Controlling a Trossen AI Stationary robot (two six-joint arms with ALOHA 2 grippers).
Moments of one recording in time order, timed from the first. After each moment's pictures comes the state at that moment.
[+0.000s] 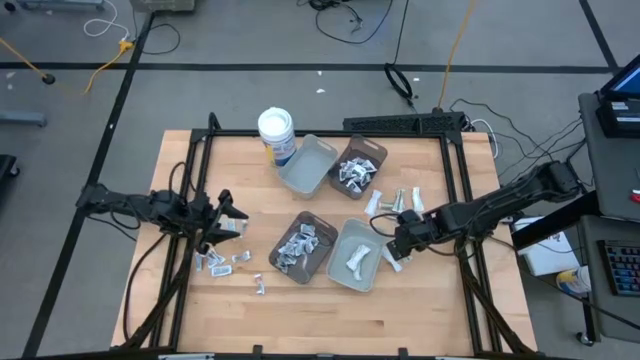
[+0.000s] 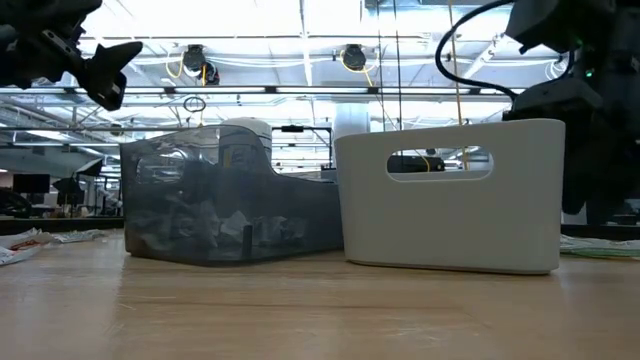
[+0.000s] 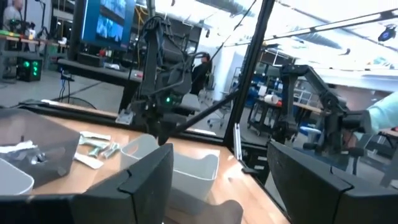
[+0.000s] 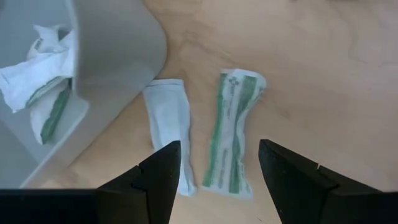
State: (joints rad) left arm -0.20 0.08 0.02 0.24 0.03 -0.26; right arm 0.28 1.20 0.59 -0.64 0.00 1.40
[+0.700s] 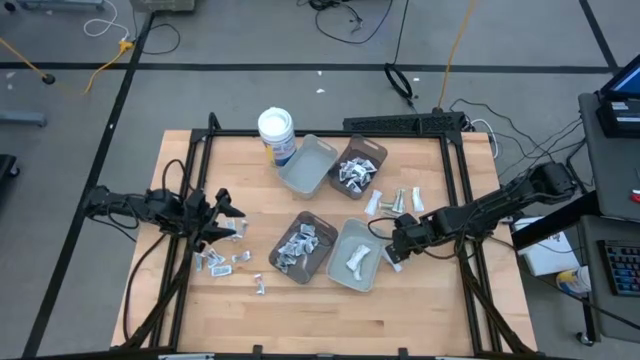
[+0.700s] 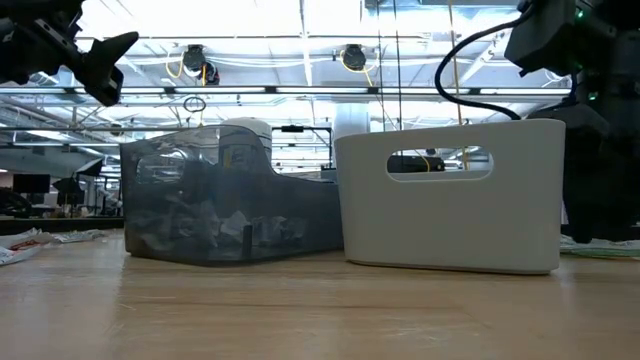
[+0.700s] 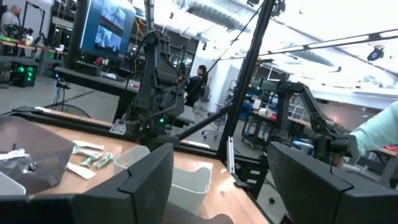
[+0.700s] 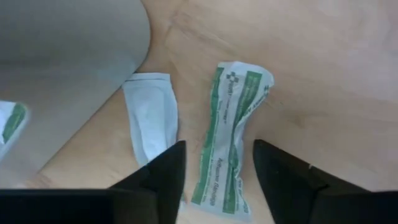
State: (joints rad) left arm -0.20 0.00 0.02 0.22 0.03 -0.30; right arm 0.28 1.28 0.52 -0.50 -0.03 1.38
